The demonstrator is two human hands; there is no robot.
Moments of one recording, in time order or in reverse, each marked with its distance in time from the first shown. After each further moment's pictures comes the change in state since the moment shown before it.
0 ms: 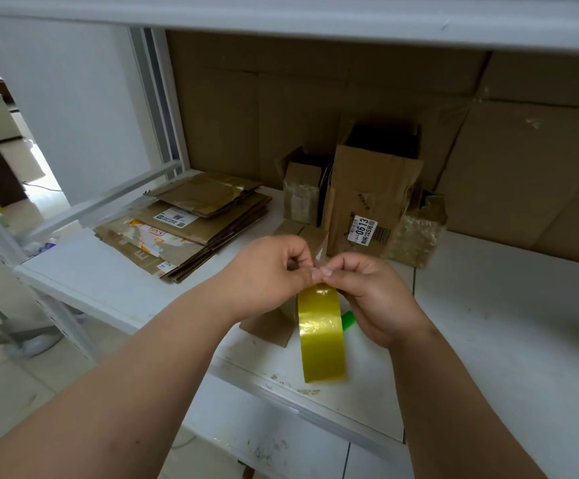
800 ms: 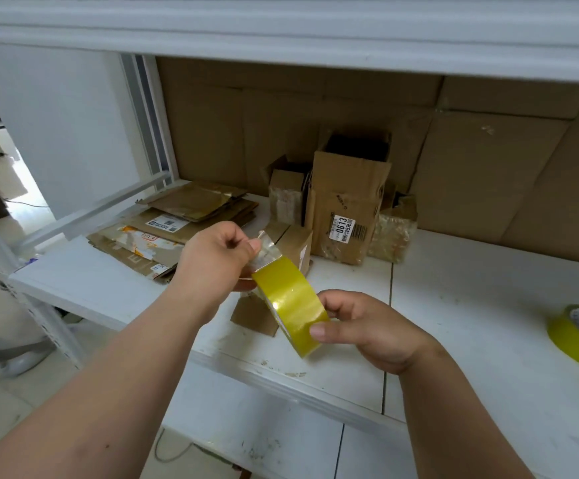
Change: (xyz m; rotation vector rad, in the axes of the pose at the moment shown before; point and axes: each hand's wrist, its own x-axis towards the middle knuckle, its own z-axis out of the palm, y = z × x) left_hand -0.016 -0.024 -0.009 -0.477 0.390 -0.238; right_hand -0.061 0.000 -0.013 -0.154 -0.310 0.102
